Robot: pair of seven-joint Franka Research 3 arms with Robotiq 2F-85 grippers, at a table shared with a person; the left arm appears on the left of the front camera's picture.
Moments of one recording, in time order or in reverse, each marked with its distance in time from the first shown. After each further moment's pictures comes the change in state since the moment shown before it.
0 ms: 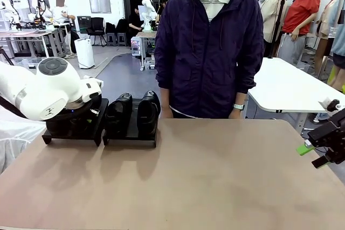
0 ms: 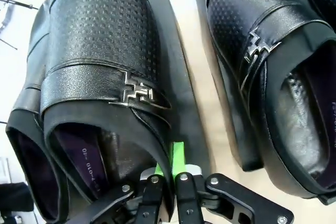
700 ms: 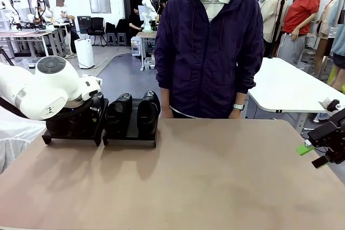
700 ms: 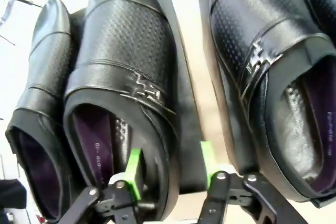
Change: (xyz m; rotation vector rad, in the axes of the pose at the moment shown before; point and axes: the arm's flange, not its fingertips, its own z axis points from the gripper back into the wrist) left arm 0.005 0.004 0.007 -0.011 -0.016 0.051; right arm 0.000 0.000 0.000 0.000 0.000 0.000
